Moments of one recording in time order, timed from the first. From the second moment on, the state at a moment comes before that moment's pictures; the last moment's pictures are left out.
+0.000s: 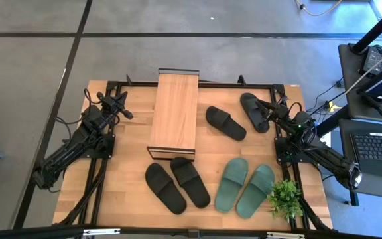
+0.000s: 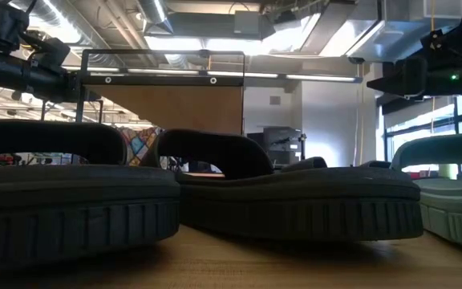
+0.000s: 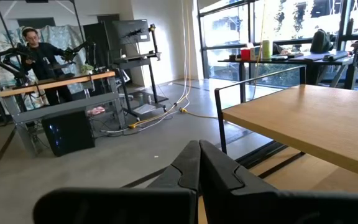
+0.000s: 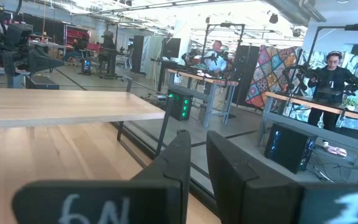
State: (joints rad) left arm 0.84 0.00 0.02 0.01 -0.22 0.12; right arm -0.68 0.00 0.01 0.15 0.00 -0.16
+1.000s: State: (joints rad) left arm 0.84 0.00 0.02 0.01 -0.22 0.12; right arm -0.68 0.00 0.01 0.15 0.00 -0.06
